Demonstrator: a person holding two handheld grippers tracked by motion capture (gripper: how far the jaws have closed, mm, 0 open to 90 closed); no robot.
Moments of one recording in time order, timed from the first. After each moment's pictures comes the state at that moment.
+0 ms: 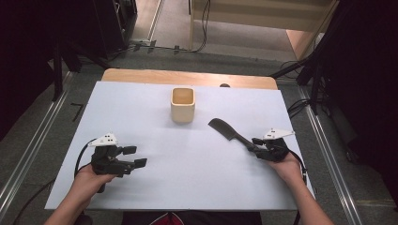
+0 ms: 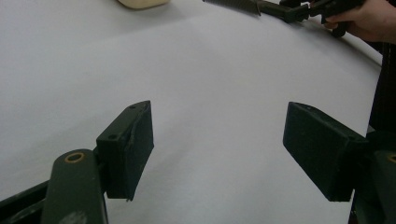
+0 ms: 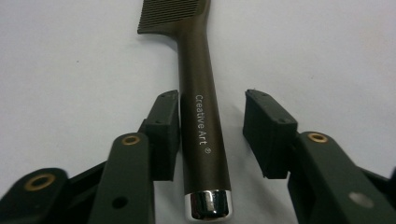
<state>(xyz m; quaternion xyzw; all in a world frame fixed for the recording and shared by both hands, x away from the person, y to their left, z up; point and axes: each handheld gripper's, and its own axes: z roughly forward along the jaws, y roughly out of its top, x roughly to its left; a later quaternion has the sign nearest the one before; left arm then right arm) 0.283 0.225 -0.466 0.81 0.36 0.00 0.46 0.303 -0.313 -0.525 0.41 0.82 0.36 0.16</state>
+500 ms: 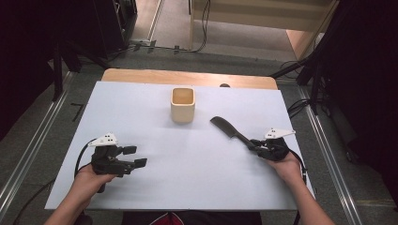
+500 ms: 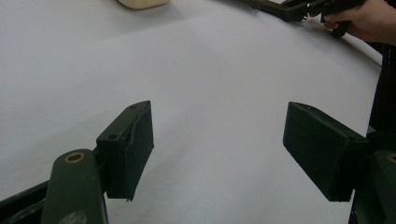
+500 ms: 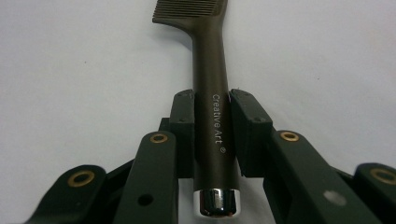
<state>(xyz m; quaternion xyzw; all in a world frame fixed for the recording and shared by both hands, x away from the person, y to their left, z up) 0.283 0.225 -0.466 0.81 0.36 0.00 0.46 0.305 -0.316 -0.525 0.41 0.82 0.37 0.14</state>
